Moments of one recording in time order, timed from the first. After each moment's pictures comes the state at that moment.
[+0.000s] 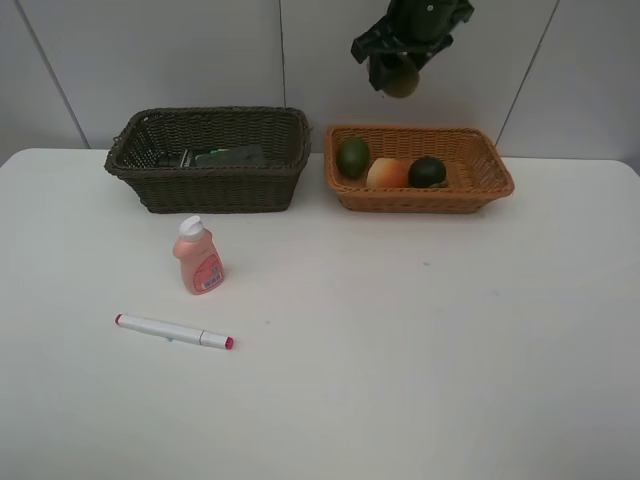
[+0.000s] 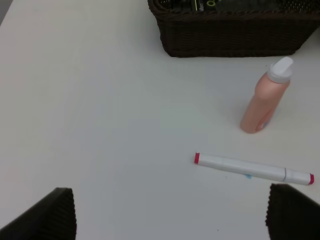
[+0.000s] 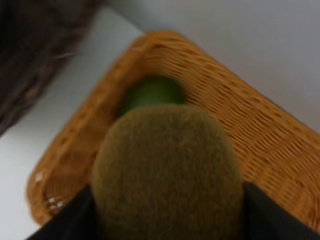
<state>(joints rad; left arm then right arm) -0.01 -0.01 -0.50 -0.01 1.06 -0.02 0.36 2.25 -2.30 -0.13 1.22 -0.10</state>
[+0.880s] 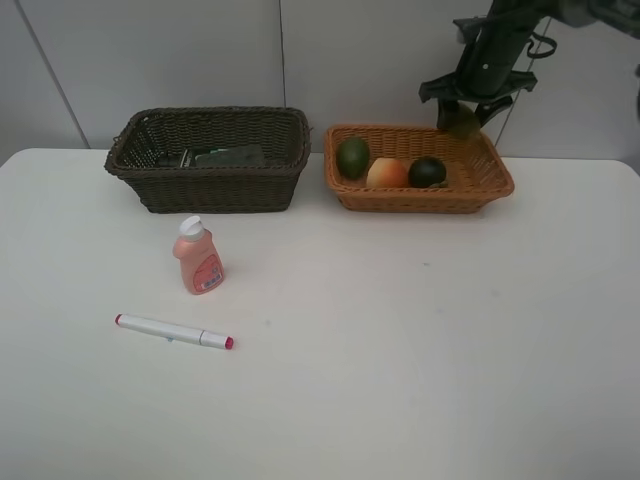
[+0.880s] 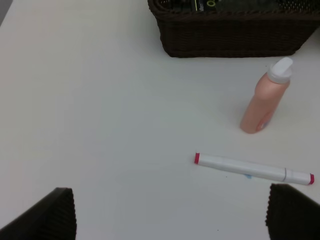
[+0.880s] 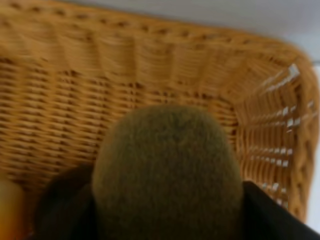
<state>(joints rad) -0.01 -0.01 -0.50 -0.01 1.06 -0.02 0.15 2.41 -2.30 -0.11 1.22 0.04</state>
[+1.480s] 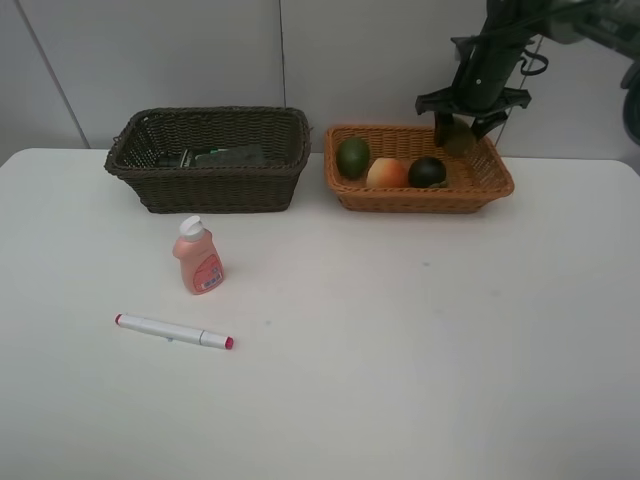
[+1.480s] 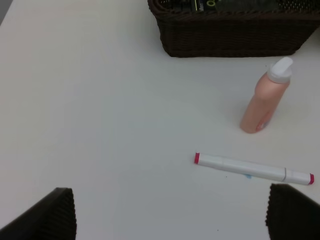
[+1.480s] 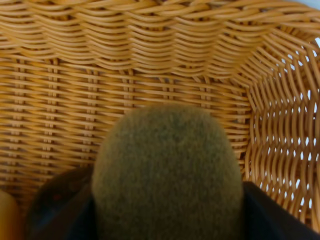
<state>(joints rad) -0.01 -0.01 -0.50 -0.01 1.06 -0.02 0.15 2.43 -2.30 -0.10 1.22 0.08</state>
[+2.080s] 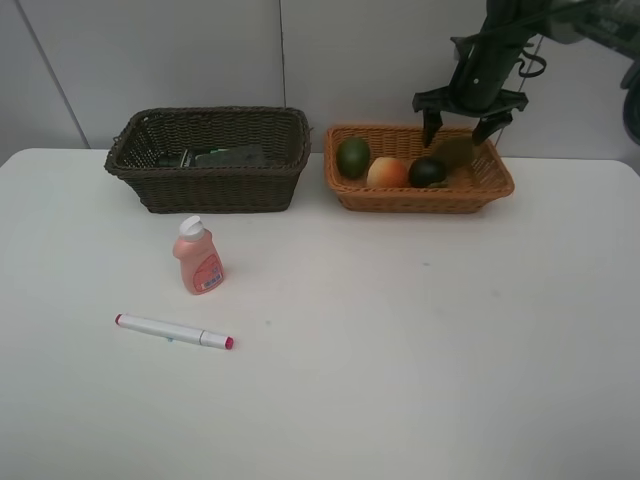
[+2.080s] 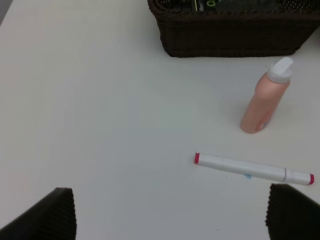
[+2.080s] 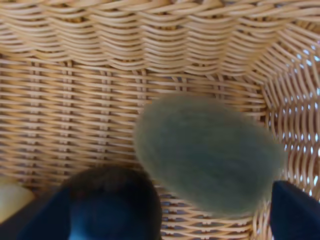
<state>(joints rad) -0.01 -0.01 -0.50 -0.01 1.06 -0.02 0.15 2.43 -2.30 -0.07 1.22 0.11</state>
